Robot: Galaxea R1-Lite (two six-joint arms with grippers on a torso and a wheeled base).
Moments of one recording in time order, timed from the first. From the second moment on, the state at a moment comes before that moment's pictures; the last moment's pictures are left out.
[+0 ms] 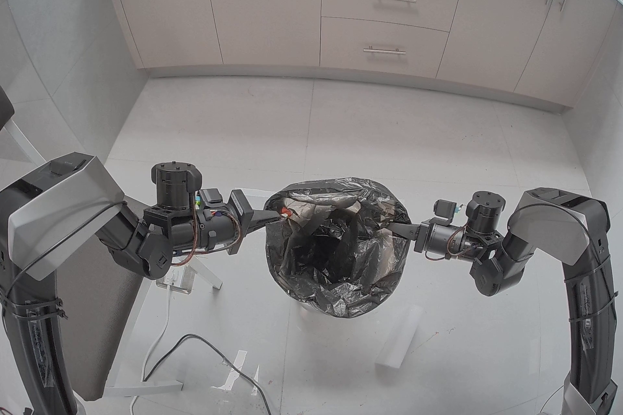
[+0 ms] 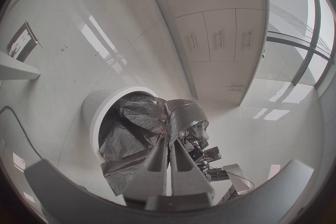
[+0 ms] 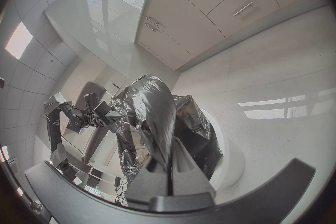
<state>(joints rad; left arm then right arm) -0.29 2.27 -1.03 -0.87 -0.63 -1.05 0.20 2.55 -1.06 -1.39 0.81 0.45</state>
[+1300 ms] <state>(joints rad) -0.30 2.23 -0.98 -0.87 -0.63 -1.05 0.39 2.38 -1.05 -1.01 0.24 0.15</state>
